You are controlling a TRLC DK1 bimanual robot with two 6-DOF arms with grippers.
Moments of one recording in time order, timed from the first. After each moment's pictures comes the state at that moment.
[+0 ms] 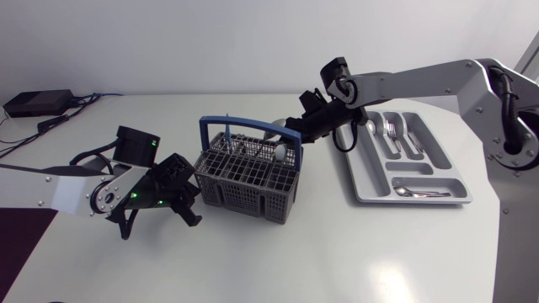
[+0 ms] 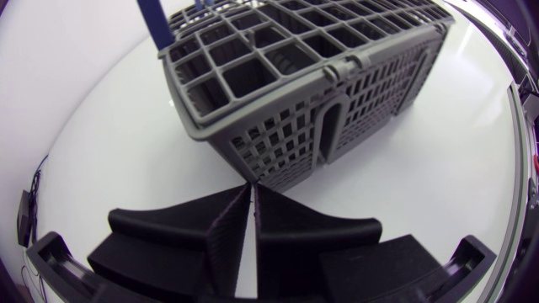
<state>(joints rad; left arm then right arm) -0.29 1.61 0.66 0.07 0.17 0.50 0.29 2.23 1.68 -0.50 -0.66 0.02</state>
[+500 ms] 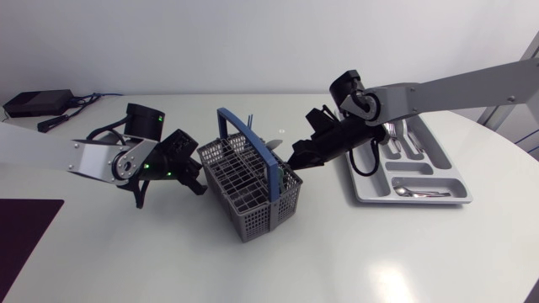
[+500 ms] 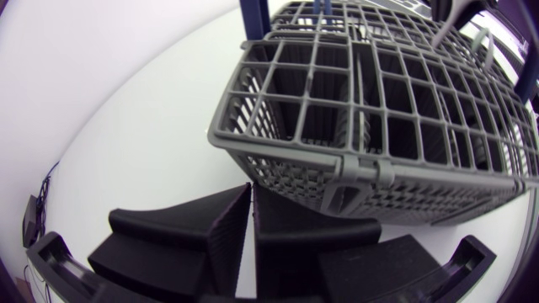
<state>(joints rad) -0.24 1.78 0.87 0.10 0.17 0.50 0.32 1.96 1.32 -0.51 -0.70 -0.04</state>
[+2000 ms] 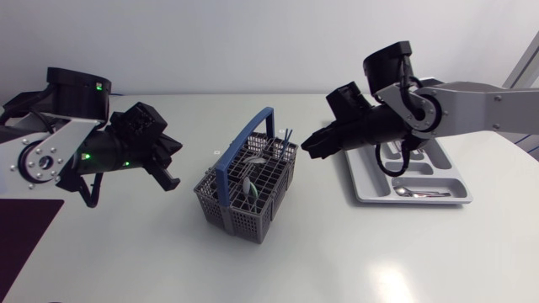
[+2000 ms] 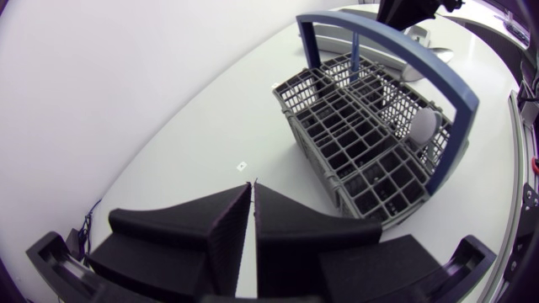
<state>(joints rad) -0.24 1.32 0.78 -0.12 0.17 0.61 0.35 1.63 1.08 -0.23 -0.37 -0.18</state>
